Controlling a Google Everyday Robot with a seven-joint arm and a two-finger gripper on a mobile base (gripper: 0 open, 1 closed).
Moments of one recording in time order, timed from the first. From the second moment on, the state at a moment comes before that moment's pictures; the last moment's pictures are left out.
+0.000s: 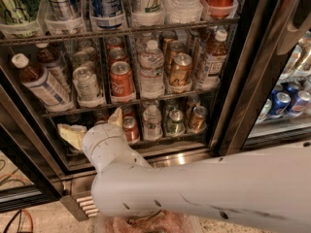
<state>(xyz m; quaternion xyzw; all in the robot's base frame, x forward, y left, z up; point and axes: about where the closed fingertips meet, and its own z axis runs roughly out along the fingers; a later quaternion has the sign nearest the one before) 0.517 0.159 0.813 -0.15 0.76 0.20 0.60</state>
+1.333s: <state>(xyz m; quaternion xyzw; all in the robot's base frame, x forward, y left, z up) 0.537 0.170 0.819 -0.15 0.75 0.17 0.62</state>
